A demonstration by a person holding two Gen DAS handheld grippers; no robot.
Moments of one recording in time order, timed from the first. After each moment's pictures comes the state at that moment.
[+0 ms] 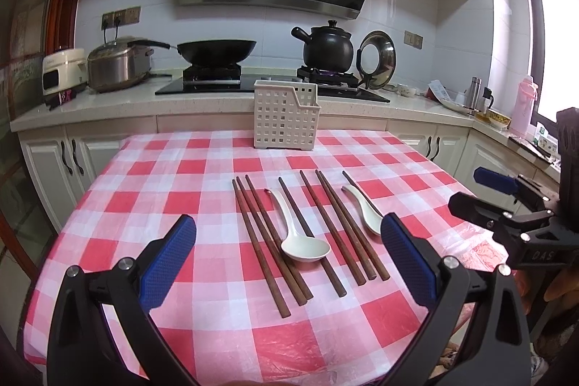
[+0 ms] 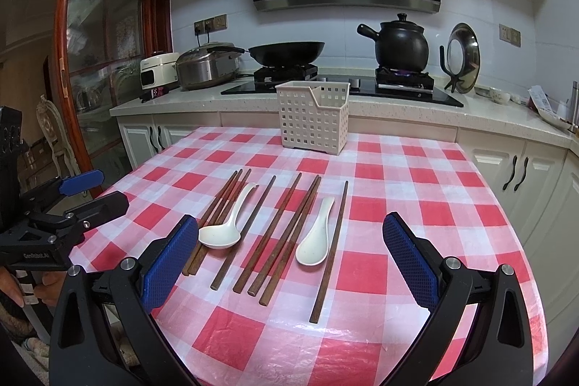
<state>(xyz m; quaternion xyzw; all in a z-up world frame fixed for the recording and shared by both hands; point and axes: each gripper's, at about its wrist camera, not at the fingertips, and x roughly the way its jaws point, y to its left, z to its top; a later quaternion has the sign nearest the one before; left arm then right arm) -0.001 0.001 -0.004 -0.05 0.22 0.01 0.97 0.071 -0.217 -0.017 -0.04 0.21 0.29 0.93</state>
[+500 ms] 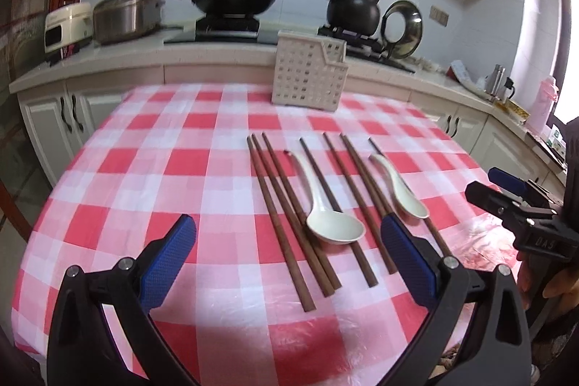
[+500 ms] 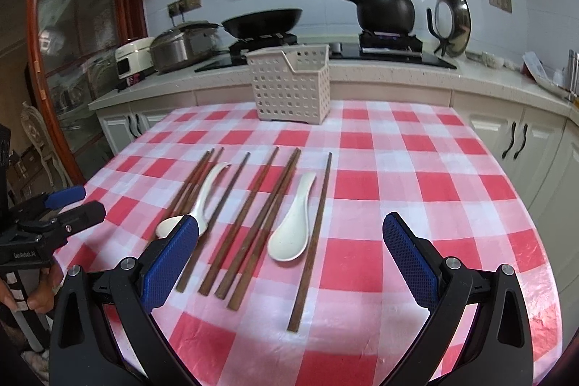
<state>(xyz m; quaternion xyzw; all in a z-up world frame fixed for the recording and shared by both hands) 0.046 0.030 -0.035 -0.09 0.31 0.03 0.95 0.122 -0.213 -0.045 -0.02 0.28 0.26 0.93</state>
